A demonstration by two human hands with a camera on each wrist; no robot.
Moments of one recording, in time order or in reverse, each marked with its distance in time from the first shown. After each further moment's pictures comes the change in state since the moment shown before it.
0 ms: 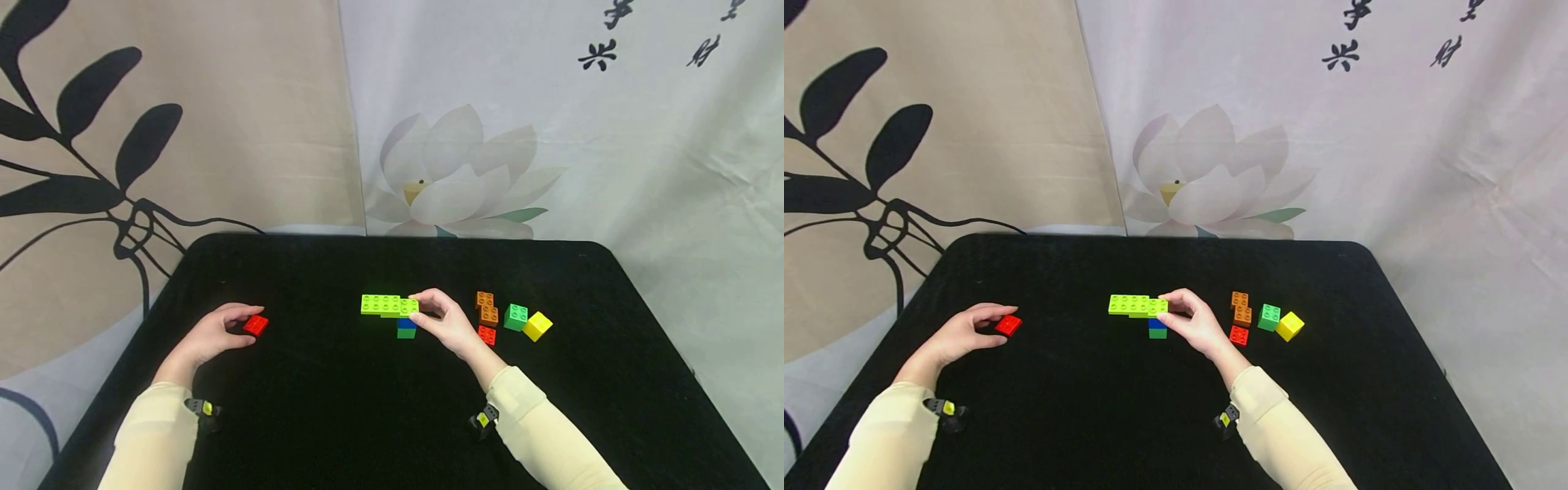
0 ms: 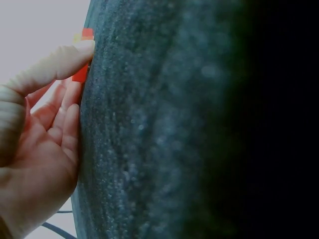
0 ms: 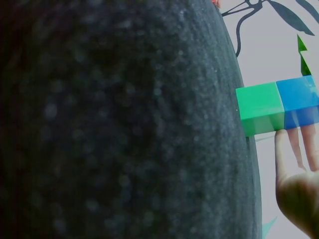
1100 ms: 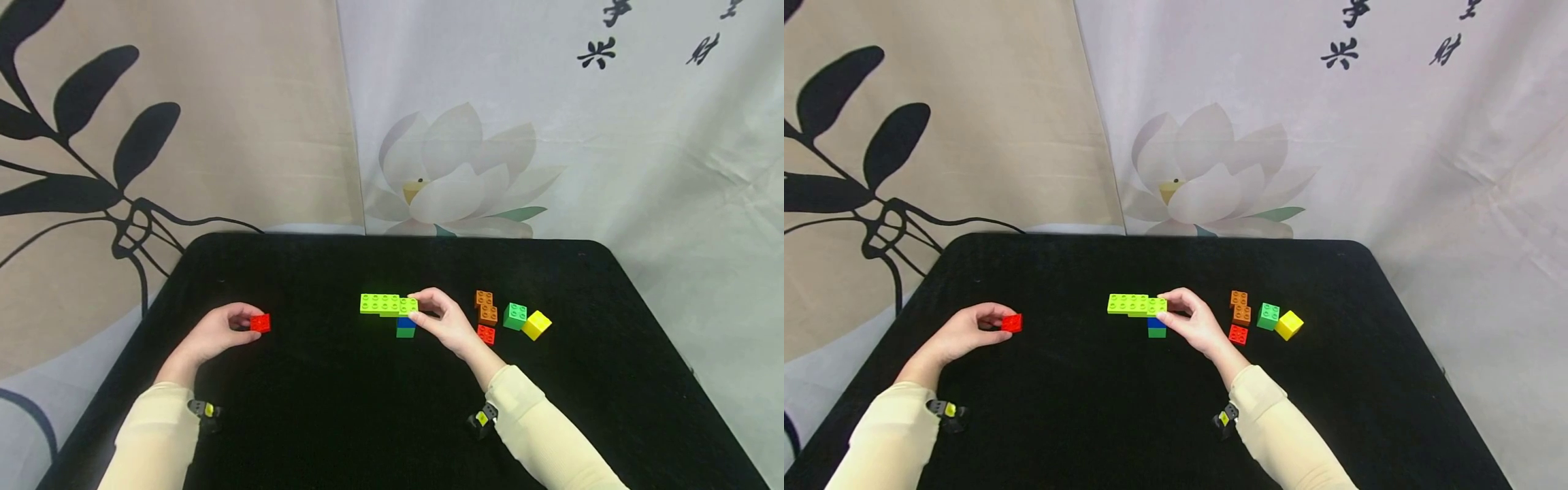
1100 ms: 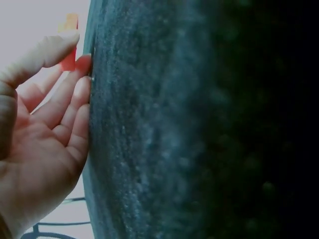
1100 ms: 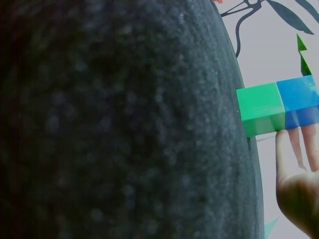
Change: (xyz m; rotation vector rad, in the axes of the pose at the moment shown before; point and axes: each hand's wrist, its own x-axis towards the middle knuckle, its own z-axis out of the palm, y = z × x) left_hand 0.002 0.013 0.003 -0.027 -0.007 0.000; right_hand 0.003 0.011 0.000 -0.002 0.016 -0.021
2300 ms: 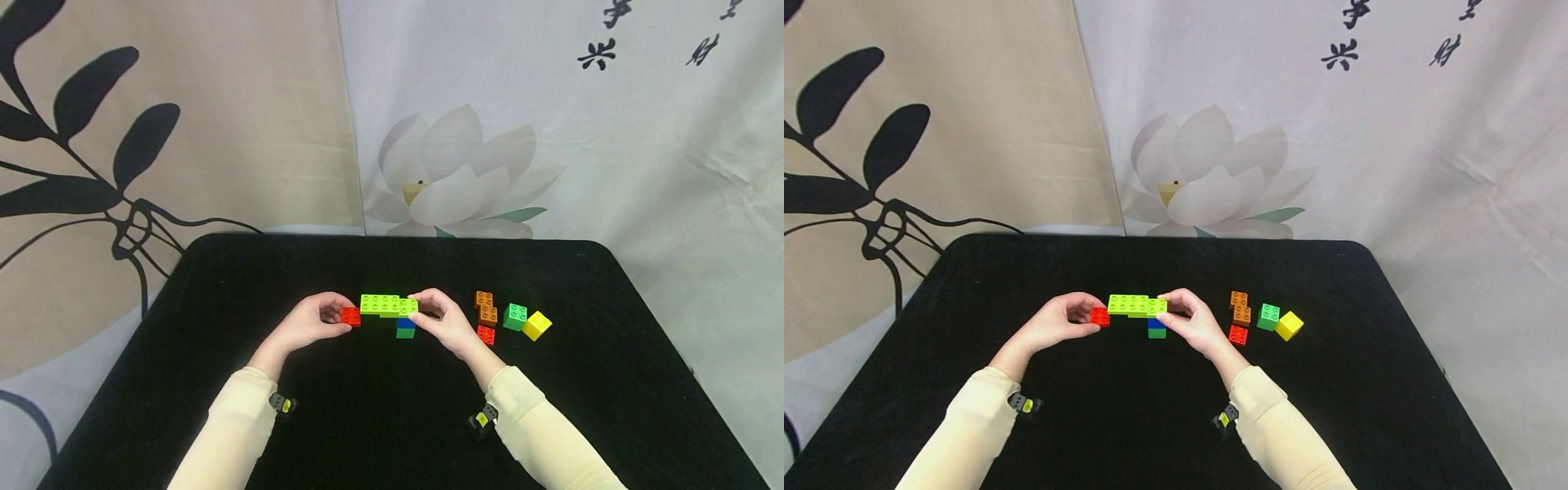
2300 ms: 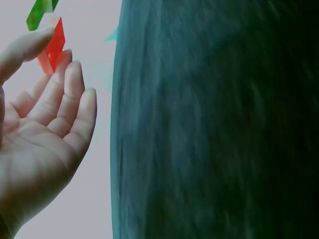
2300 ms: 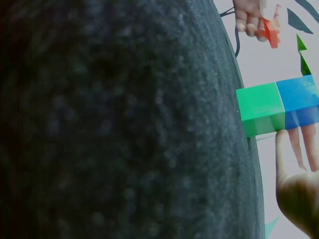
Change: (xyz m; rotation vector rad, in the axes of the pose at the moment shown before) left_hand 0.058 0.094 0.096 -0.161 -0.125 0.180; right_hand -0.002 -0.010 0.001 0.012 -0.007 0.017
